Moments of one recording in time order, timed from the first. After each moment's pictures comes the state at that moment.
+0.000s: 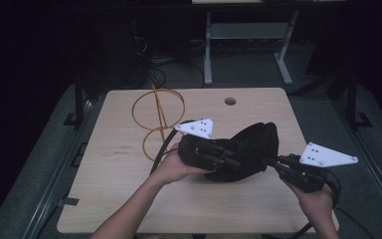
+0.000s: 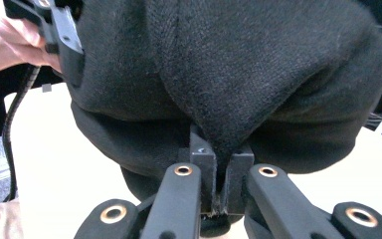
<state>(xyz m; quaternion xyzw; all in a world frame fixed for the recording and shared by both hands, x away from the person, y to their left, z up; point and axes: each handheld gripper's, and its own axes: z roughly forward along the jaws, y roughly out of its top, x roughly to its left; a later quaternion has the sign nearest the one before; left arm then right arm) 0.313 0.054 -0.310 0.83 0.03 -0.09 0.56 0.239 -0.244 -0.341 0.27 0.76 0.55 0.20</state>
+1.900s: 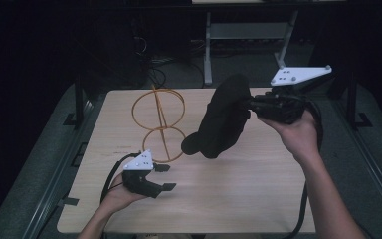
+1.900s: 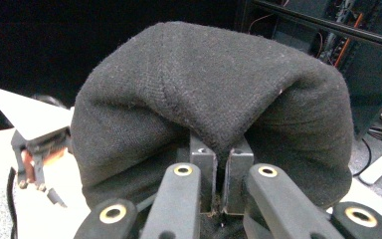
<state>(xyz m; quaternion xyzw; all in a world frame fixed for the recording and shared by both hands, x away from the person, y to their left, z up) 0.283 0.193 -0.410 0.87 0.17 0.04 0.46 0.328 -0.183 -0.215 0.25 0.80 0.52 0.16</state>
